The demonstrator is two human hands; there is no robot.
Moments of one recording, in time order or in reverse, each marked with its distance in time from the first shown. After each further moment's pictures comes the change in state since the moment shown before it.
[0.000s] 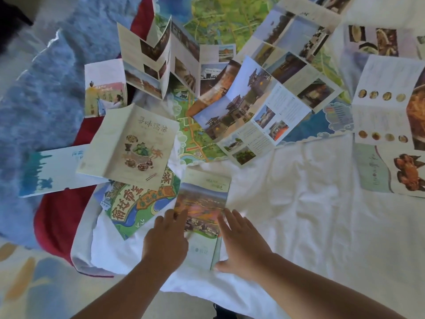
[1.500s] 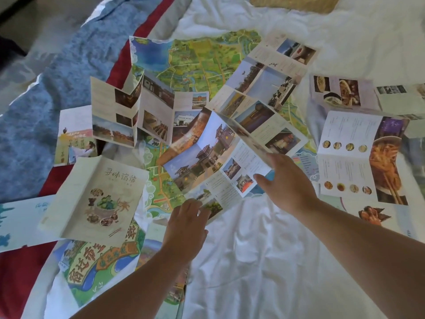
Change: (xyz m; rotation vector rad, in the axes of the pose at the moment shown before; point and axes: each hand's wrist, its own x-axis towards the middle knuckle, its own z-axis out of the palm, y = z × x) left_hand 0.113 0.118 -0.087 0.055 0.310 0.362; right_hand 0.020 0.152 -0.238 0.245 0.599 0.294
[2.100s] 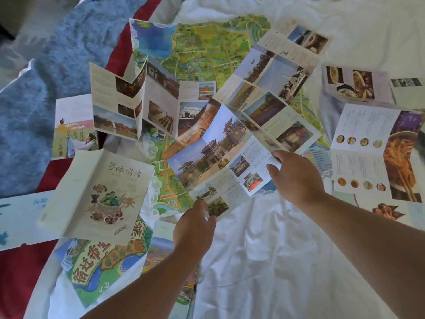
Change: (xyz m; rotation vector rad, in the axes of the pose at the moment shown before) left_hand 0.006 0.000 0.006 -0.623 -0.080 -0.572; right_hand 0.020 -0.007 0.024 -0.171 0.053 0.065
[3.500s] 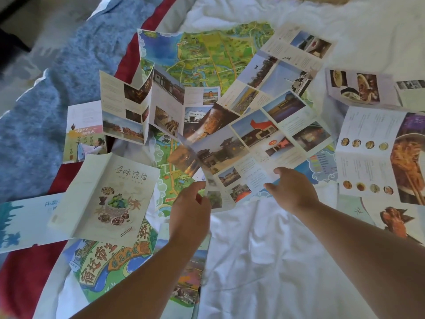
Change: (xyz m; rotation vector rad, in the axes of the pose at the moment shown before) left_hand 0.001 0.023 -0.044 -0.275 0.158 0.018; right_hand -0.001 0.012 0.034 0.040 -0.175 0.154
